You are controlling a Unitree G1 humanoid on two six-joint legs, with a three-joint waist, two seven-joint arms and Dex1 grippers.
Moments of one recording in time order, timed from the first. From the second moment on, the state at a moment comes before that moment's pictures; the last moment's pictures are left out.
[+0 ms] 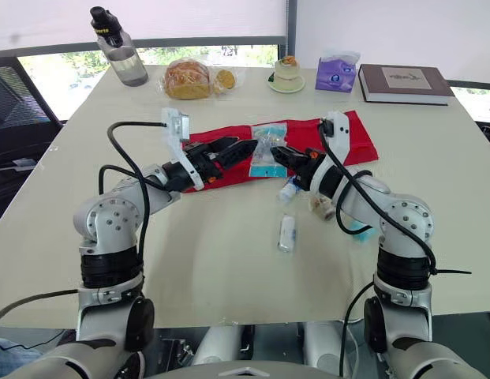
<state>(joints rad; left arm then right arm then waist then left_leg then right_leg) -0.57 0.38 0.21 -0.19 -0.76 0.95 -0.43 -0.57 -0.20 -0.19 -0.31 1.22 1.13 -0.14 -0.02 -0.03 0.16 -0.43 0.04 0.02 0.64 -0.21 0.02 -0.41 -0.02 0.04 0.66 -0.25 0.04</state>
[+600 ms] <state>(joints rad) -0.66 0.72 -0.14 0.38 -0.12 0.25 -0.76 -0.41 -0.31 -0.23 -0.39 1.30 1.10 -0.21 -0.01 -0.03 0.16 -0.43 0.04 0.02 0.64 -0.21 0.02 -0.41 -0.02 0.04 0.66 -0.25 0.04</state>
